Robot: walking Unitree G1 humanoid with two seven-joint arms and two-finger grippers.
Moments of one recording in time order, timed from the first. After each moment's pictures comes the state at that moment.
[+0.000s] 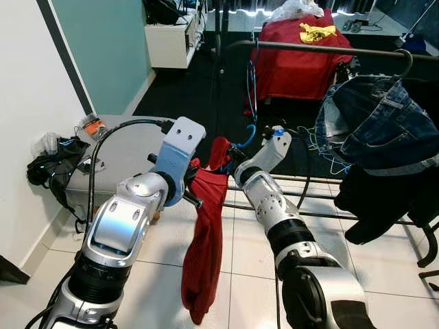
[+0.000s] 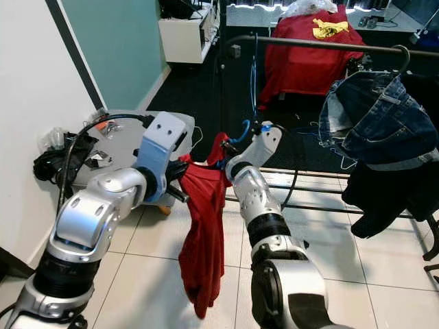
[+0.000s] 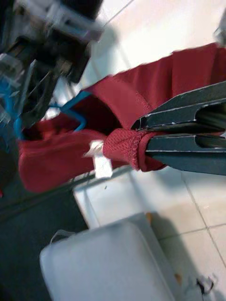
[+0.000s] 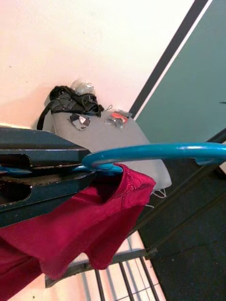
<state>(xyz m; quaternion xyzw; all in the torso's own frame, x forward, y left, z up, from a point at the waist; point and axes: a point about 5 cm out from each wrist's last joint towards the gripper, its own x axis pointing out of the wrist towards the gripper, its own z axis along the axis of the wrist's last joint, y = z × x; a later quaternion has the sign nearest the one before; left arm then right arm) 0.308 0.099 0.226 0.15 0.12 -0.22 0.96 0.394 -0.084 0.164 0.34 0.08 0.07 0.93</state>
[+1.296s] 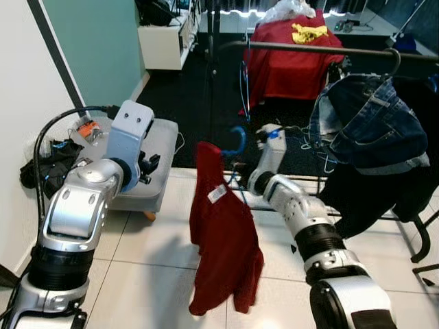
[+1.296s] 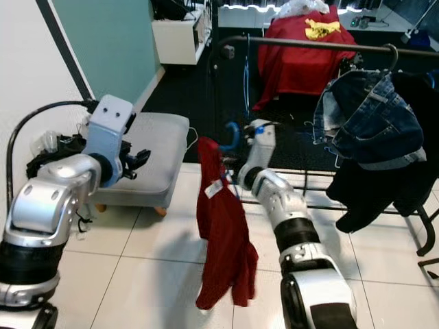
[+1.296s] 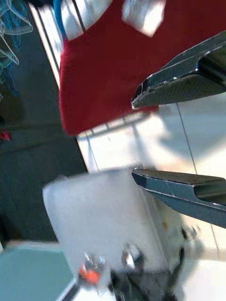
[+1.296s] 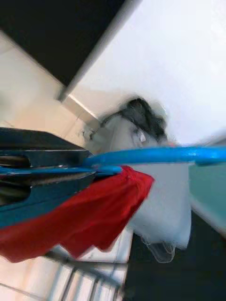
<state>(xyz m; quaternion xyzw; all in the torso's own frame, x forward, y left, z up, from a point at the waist) 0.324 0.178 0.241 0.18 0.09 -0.10 0.97 0.372 -0.110 0.162 0.10 0.10 0.32 0.94</state>
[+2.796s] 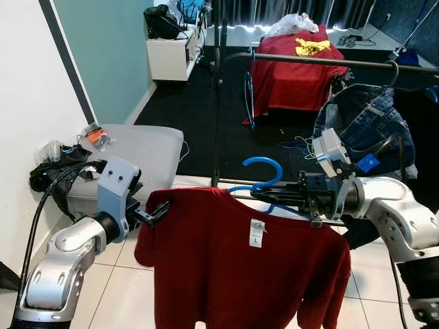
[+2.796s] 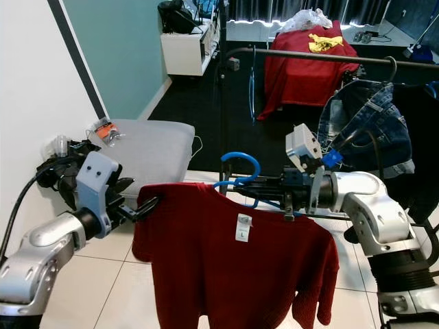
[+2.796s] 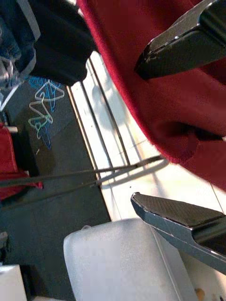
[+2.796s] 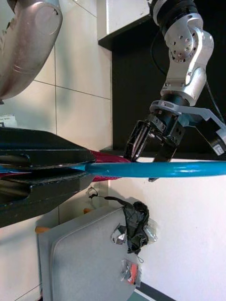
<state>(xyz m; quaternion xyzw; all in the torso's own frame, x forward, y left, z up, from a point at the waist) 0.277 0.185 0.171 0.08 0.04 -0.23 0.97 0.294 -0.179 0.229 -0.08 0.01 0.63 0.77</state>
